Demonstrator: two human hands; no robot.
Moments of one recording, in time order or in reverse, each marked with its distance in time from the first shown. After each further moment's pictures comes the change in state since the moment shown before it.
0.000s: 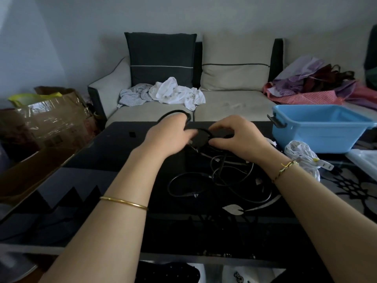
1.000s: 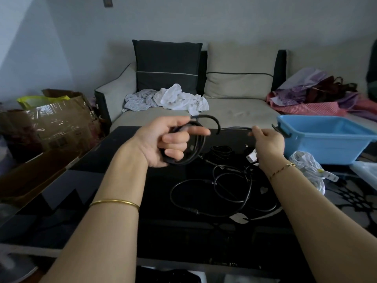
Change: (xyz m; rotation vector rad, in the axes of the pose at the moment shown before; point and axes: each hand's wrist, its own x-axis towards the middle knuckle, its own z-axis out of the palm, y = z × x) left_hand -0.020 -0.016 -0.040 -1.513 -0.657 -0.279; right_hand 0.016 0.041 0.012 0.423 0.500 0.607
